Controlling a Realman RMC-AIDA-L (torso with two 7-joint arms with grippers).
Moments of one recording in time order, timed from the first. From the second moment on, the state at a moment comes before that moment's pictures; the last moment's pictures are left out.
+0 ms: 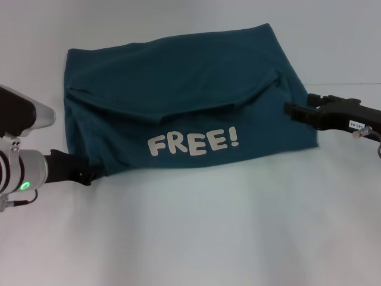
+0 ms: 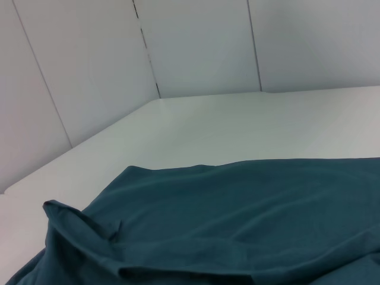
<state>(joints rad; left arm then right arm) -0.57 -2.16 0.89 0.81 2.43 0.86 -1.92 0.35 2.10 -1.16 -1.05 -1.75 -0.88 1.89</state>
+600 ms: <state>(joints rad) -0.57 -2.16 0.89 0.80 2.44 0.86 -1.92 0.34 2.10 -1.16 -1.04 -1.72 -0.88 1.87</state>
